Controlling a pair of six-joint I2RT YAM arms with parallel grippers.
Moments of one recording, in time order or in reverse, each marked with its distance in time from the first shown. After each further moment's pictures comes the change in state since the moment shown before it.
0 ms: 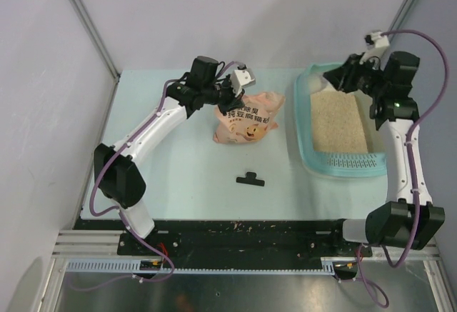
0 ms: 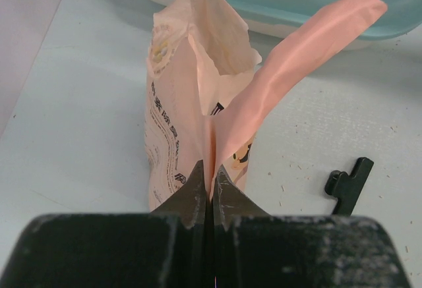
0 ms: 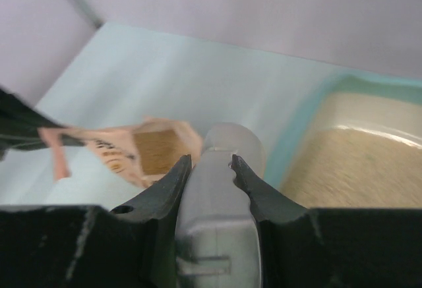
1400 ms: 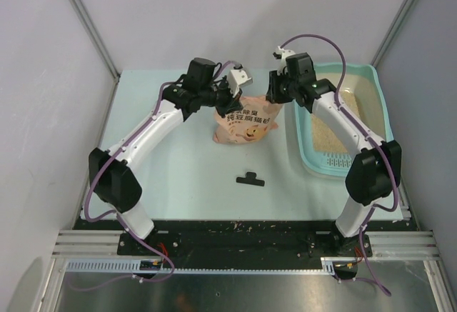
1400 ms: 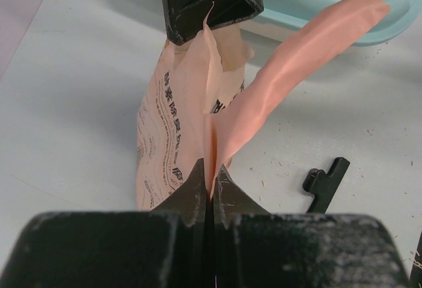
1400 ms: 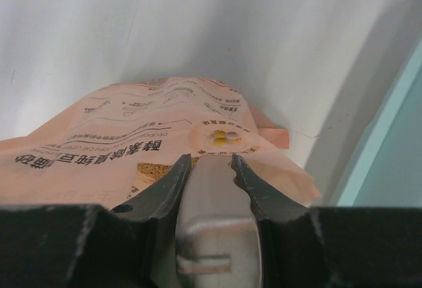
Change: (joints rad) left arm 0.000 -0.050 -0.039 -0.002 -0.005 -0.085; right arm 0.555 0.440 0.242 -0.225 0.524 0.037
